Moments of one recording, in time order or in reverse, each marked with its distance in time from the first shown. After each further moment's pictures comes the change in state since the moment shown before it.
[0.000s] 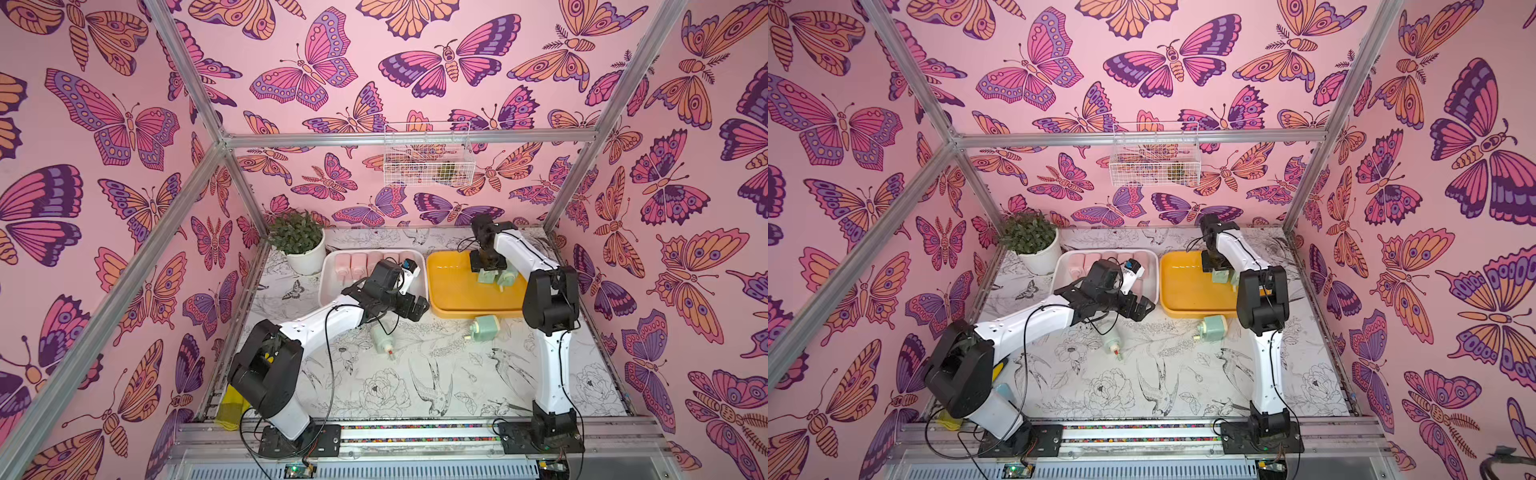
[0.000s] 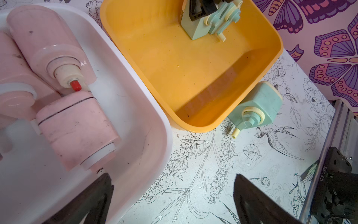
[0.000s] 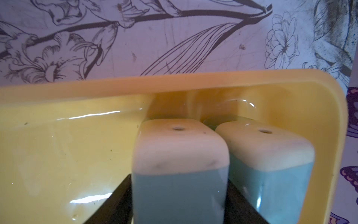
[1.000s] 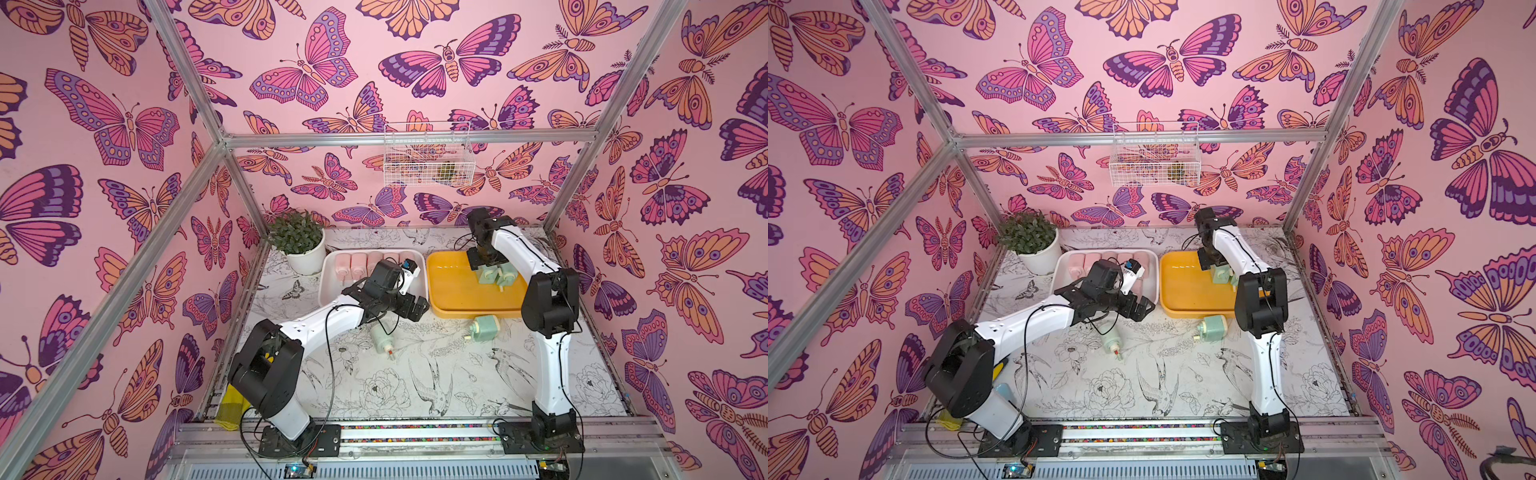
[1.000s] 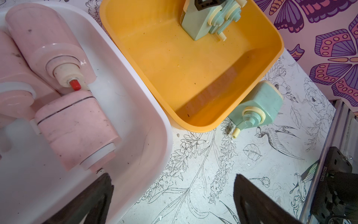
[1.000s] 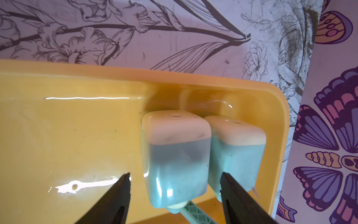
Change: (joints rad) left arm 0.000 0.004 0.000 0.000 0.000 0.000; right arm 0.044 -0.005 0.074 -0.090 0.073 -0.110
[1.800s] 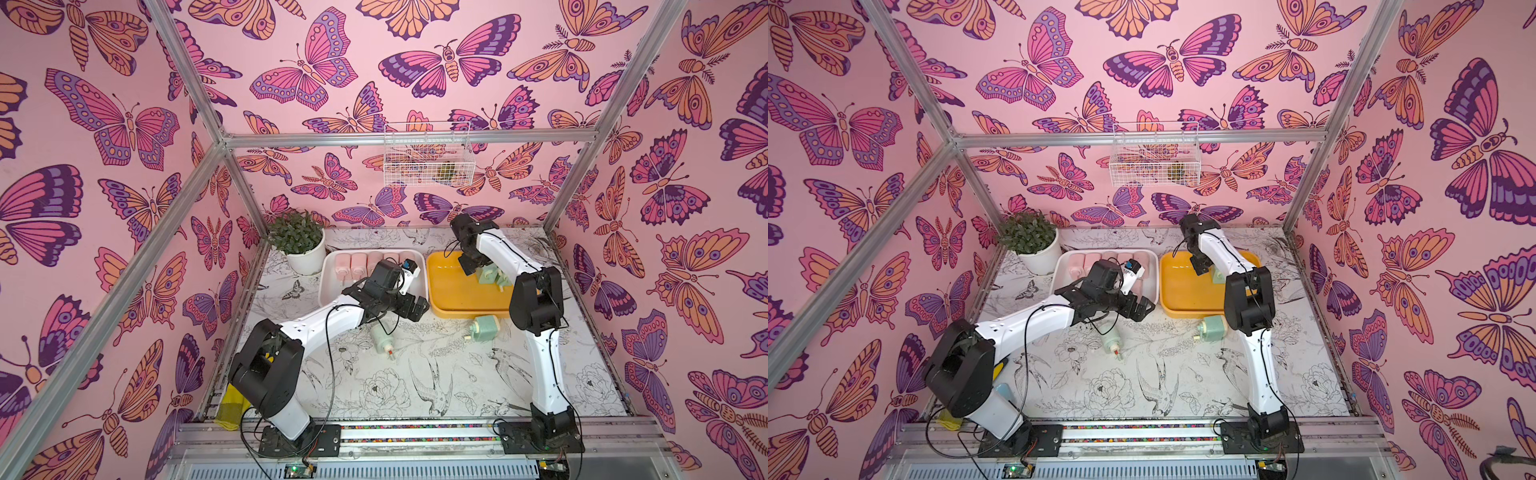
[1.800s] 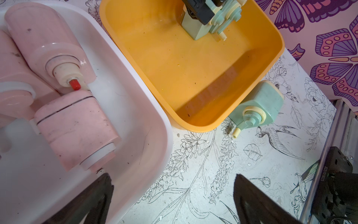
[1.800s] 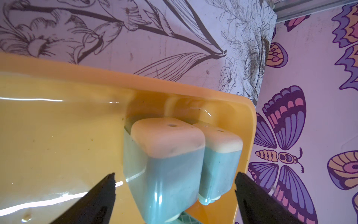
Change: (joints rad) left arm 0.000 0.002 0.000 0.000 0.000 0.000; right arm 0.071 0.084 0.051 -0.026 0.256 -0.071
